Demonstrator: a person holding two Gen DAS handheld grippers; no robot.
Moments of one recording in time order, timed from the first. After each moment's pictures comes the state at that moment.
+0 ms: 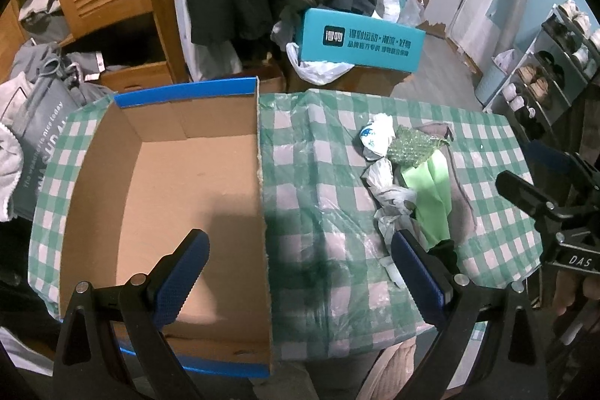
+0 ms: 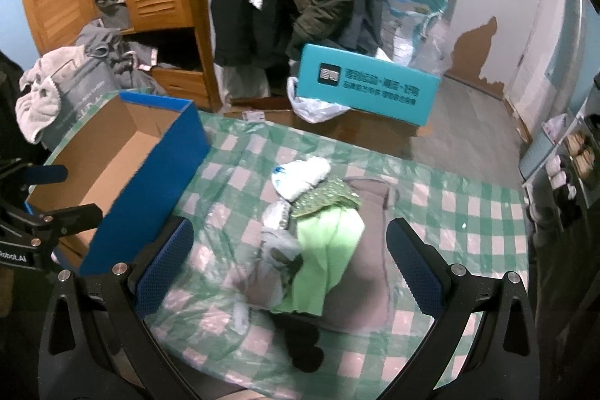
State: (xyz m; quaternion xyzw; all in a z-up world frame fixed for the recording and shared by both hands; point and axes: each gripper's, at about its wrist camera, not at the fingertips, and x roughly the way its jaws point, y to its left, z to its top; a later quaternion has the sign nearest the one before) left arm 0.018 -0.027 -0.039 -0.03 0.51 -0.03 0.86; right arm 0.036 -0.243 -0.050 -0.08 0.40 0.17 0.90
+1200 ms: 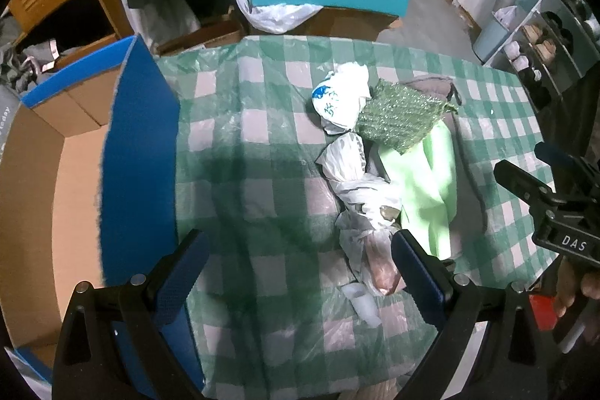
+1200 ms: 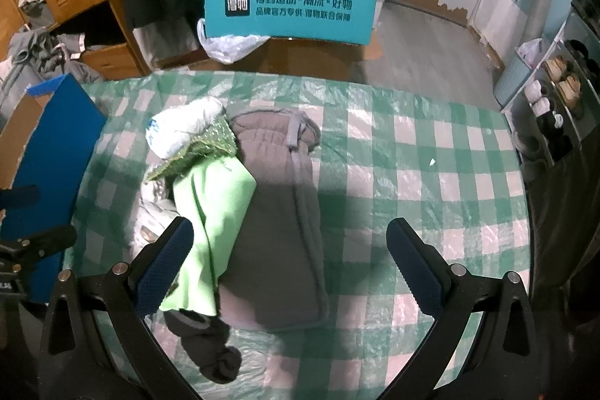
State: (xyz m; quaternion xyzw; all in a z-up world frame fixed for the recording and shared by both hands) left arm 0.094 -0.103 -0.118 -0.01 0.59 -0.06 0.81; right arm 0.098 -0.327 -0.130 -0.04 0.50 0.08 0.86
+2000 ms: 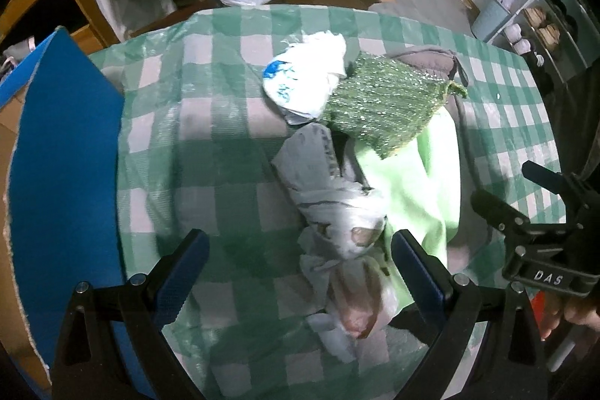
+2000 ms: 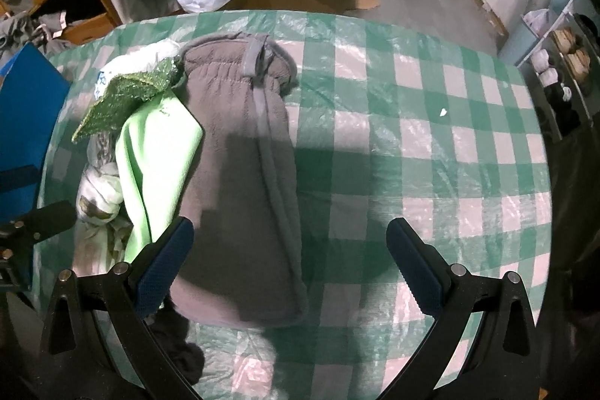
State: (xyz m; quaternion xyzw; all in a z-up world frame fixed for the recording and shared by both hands) left arm 0.118 -0.142 -0.158 -0.01 0.62 -0.08 0.78; right arm 0.109 -0.344 -0.187 -0.03 0.56 0.07 0.82
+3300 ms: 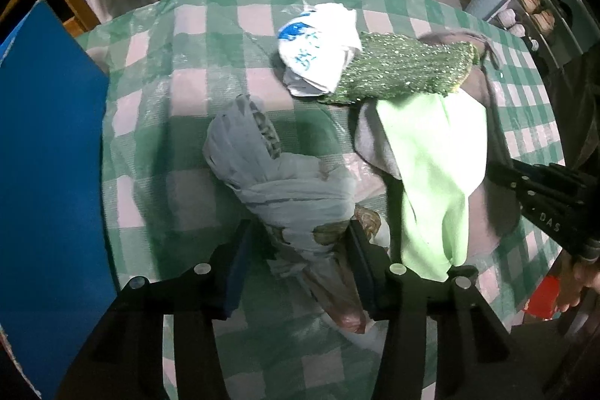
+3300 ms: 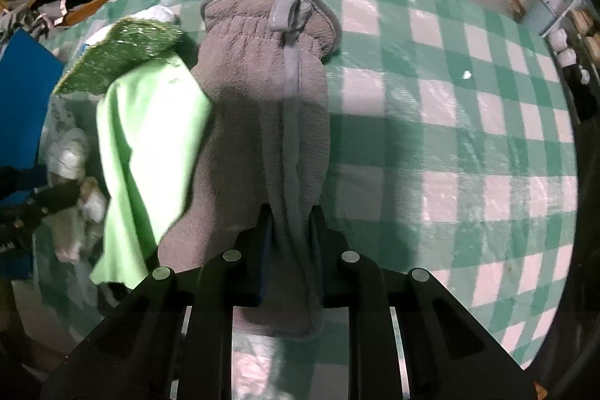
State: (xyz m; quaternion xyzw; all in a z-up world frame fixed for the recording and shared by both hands) left arm 0.113 -0.127 -0.178 0.00 0.63 -0.10 0.77; right arm 0.107 -0.358 -0.213 -0.02 0.61 0.09 0.79
